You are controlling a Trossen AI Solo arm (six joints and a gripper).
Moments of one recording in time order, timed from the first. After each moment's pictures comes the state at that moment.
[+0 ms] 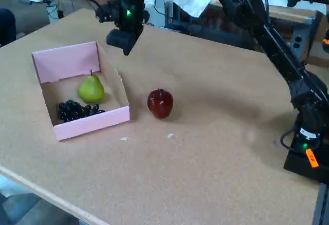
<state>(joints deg) 3.4 134.5 134.9 -75.5 -2.4 -15.8</state>
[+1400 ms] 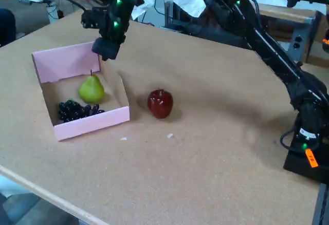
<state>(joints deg) 3.1 139.1 135.0 -59.2 -7.6 -21.2</state>
